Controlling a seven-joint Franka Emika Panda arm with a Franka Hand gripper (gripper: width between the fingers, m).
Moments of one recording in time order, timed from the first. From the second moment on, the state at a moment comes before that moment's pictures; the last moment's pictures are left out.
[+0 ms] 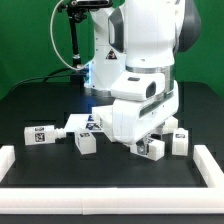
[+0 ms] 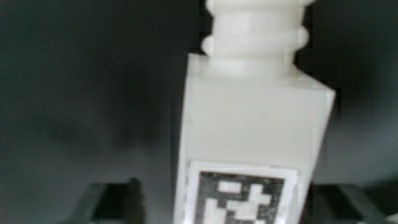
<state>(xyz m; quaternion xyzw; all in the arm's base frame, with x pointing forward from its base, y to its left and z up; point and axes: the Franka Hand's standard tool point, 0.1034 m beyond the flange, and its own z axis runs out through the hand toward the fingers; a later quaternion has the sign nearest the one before) 0.498 0.059 0.013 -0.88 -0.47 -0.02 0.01</state>
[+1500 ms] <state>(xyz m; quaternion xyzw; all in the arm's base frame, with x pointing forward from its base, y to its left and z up) 0.451 -0.056 0.095 -0.89 -0.45 -0.01 -0.02</state>
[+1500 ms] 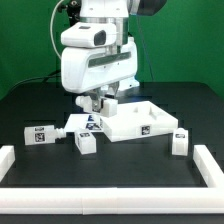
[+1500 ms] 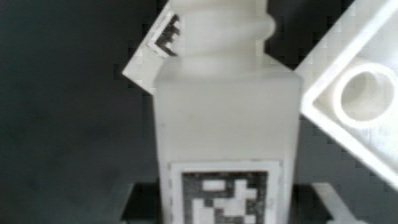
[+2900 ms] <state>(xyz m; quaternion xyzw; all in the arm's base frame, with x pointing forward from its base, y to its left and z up) 0.331 -0.155 0.012 -0.92 -0.39 0.04 0.01</state>
